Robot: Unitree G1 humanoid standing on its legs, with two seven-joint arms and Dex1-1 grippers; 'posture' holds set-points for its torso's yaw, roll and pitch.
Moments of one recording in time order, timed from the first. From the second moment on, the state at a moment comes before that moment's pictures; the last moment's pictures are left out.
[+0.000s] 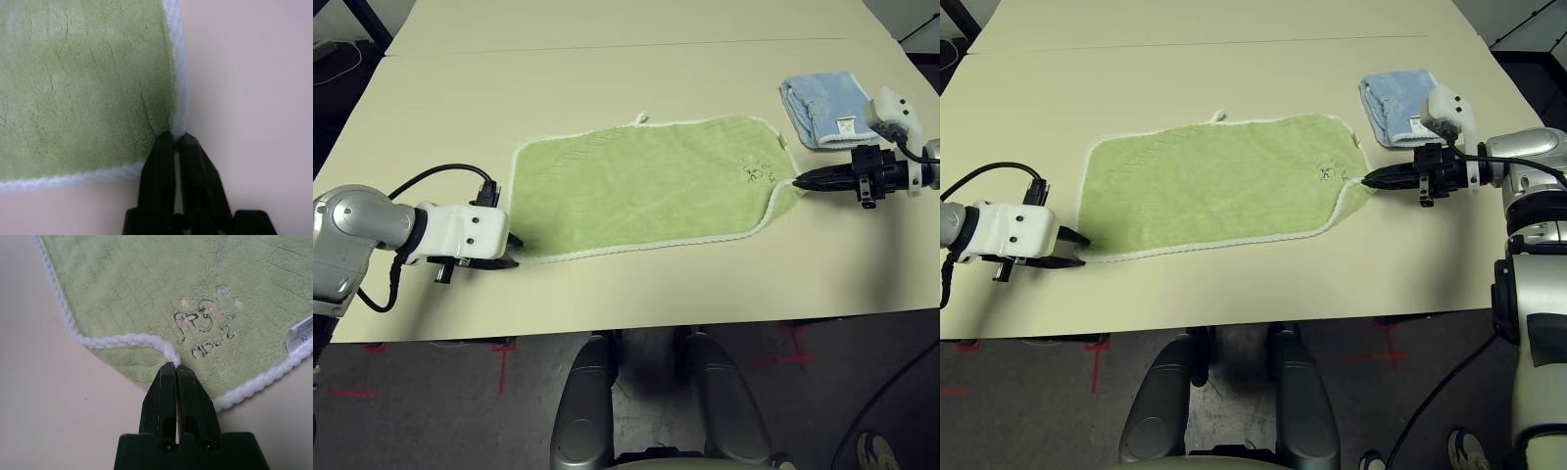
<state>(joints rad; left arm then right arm) -0.43 1.17 -0.09 0.03 -0.04 -0.06 -1.40 -1.11 -0.82 0.06 1.22 0.03 -0.19 1.61</state>
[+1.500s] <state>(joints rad) -1.13 0.87 -0.10 0.88 0.08 0.14 -1.04 -1.16 -0.65 -0.17 1.27 0.10 -0.06 0.97</state>
